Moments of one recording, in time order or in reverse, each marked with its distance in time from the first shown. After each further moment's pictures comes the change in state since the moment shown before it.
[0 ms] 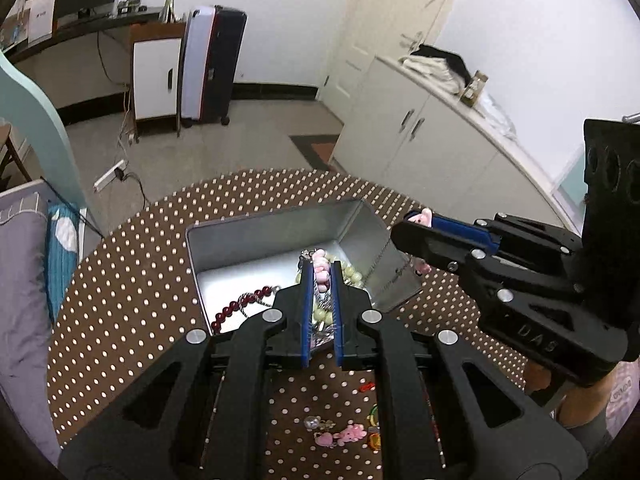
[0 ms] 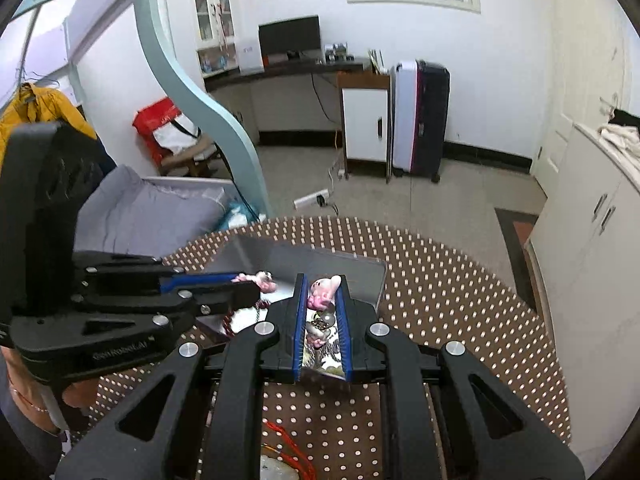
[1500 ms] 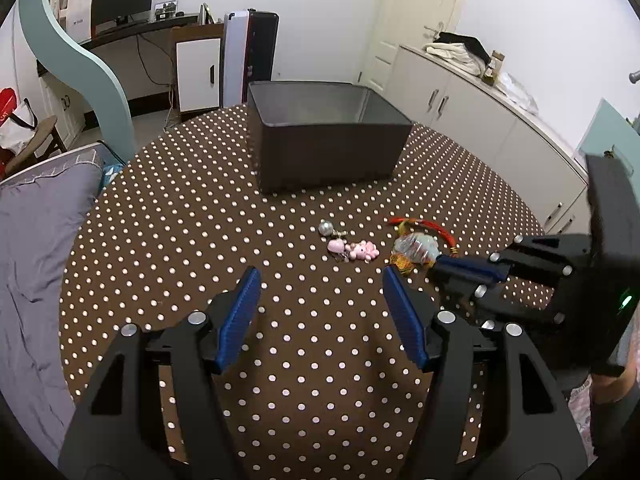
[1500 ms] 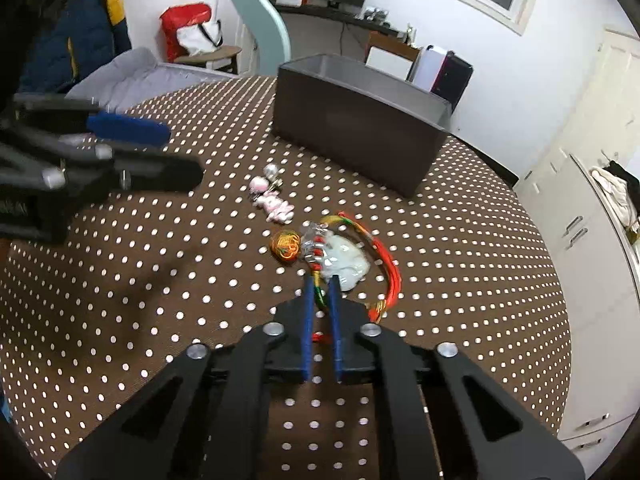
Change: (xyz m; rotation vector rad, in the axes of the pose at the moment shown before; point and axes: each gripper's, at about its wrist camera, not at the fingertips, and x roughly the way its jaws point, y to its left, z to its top) left arm -0.063 -0.029 -0.146 0.014 -0.030 0.167; right arm -0.027 0.059 -0.140 -0.285 0.141 -0.141
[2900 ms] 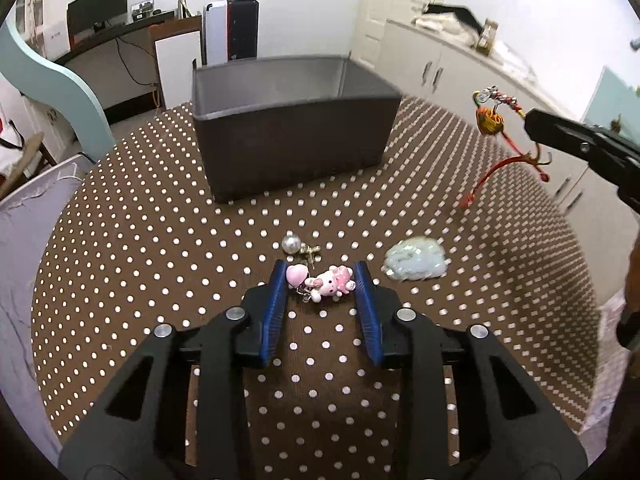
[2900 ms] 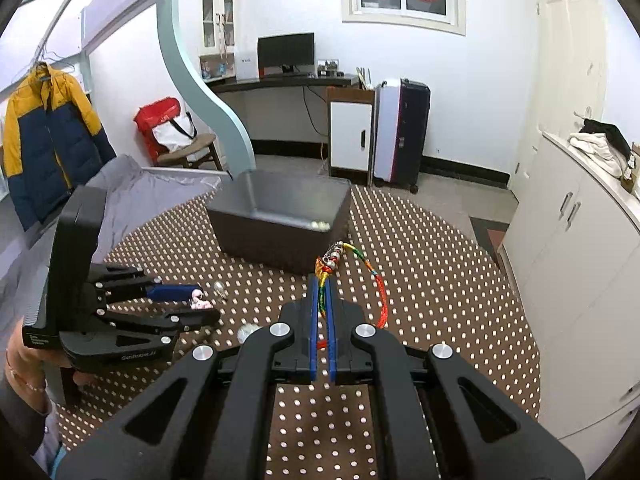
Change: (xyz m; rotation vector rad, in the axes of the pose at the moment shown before) left arm 0.040 -0.025 0.024 0.069 0.050 -0.008; right arm -0.069 -0.085 0.017 0.245 -0.226 0.064
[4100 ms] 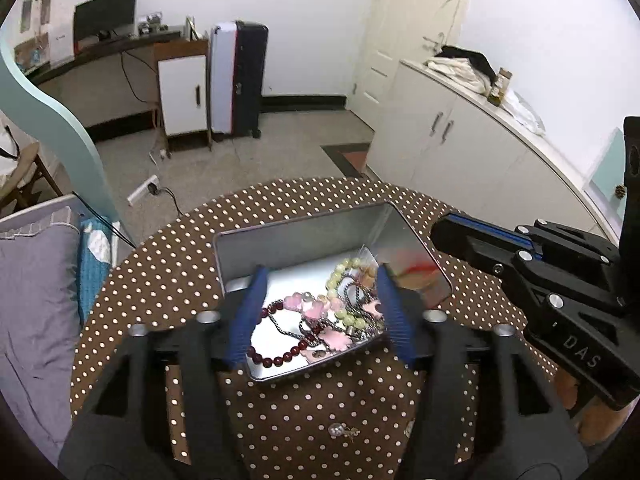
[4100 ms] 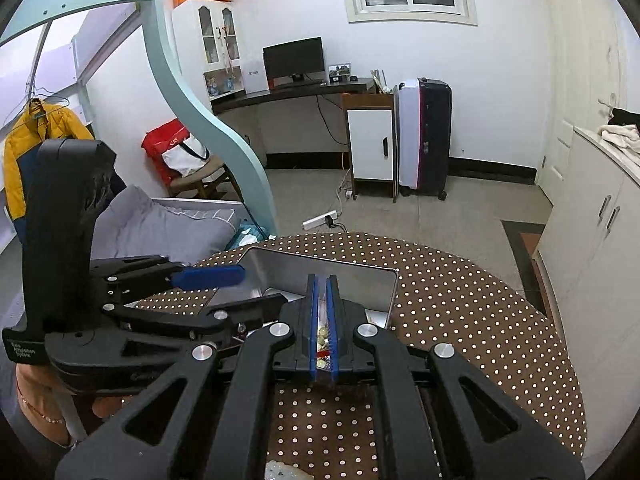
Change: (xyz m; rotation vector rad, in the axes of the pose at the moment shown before) left arm 0.021 0.039 0.117 -0.043 -0.095 -0.001; right arm 0.086 0.003 0.077 0.074 -0.008 0.101
